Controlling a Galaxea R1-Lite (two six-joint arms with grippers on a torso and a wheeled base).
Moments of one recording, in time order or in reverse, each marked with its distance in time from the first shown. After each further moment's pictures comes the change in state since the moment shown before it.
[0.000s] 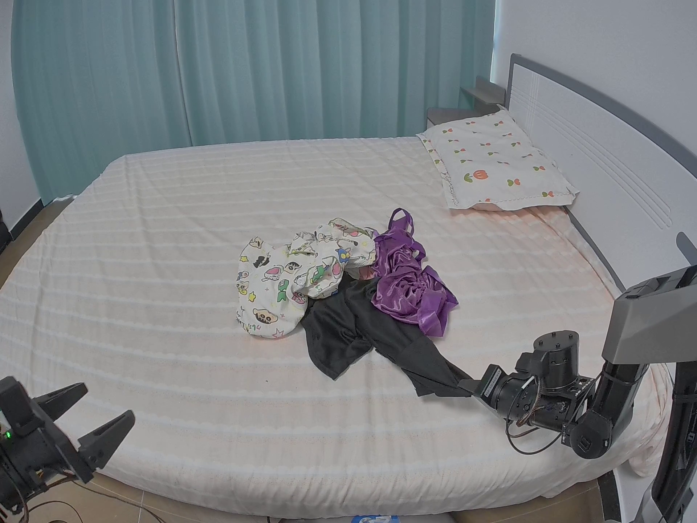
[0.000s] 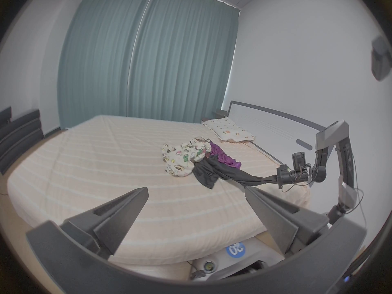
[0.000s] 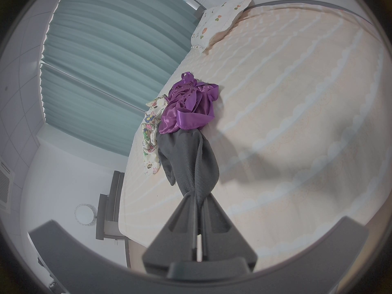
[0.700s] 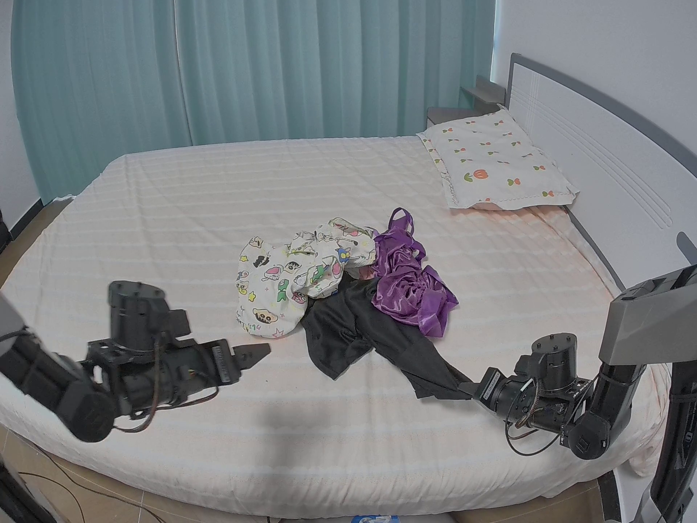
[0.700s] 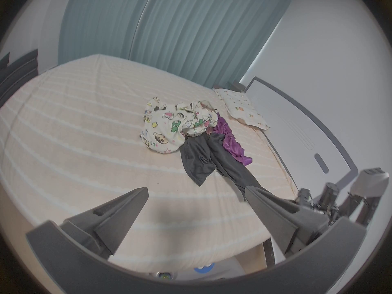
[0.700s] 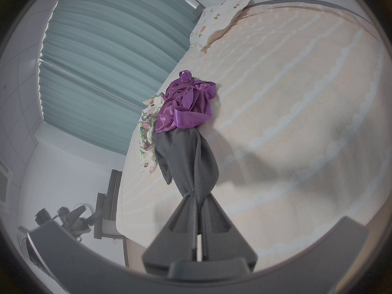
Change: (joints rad) left arm -0.240 1.052 -0.394 -0.385 0.170 -0.368; right arm -0.003 0.019 -0.001 -0.001 0.000 -0.011
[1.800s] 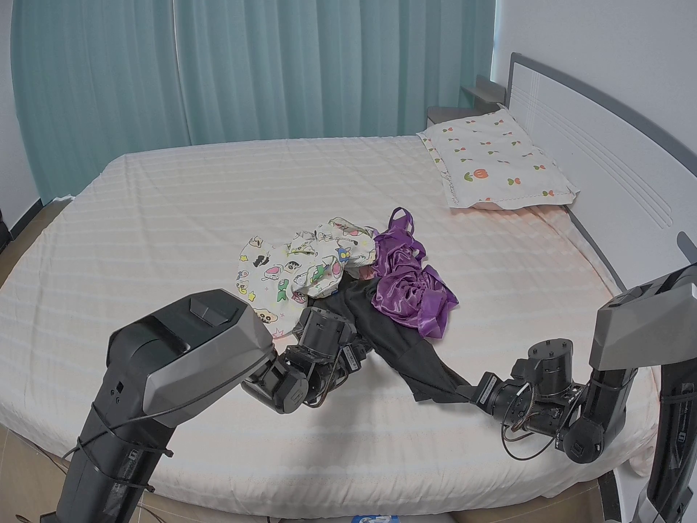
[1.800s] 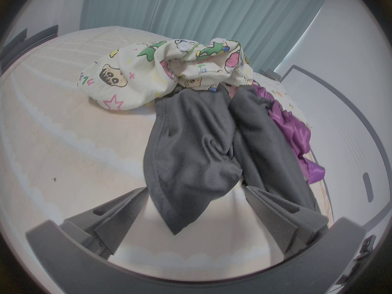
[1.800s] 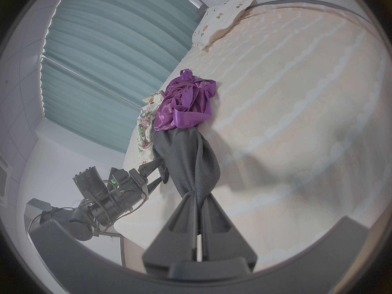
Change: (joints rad) left arm -0.175 0.753 -0.839 0.202 0.266 -0.259; right arm 0.002 0.051 0.004 -0.063 -0.002 -0.023
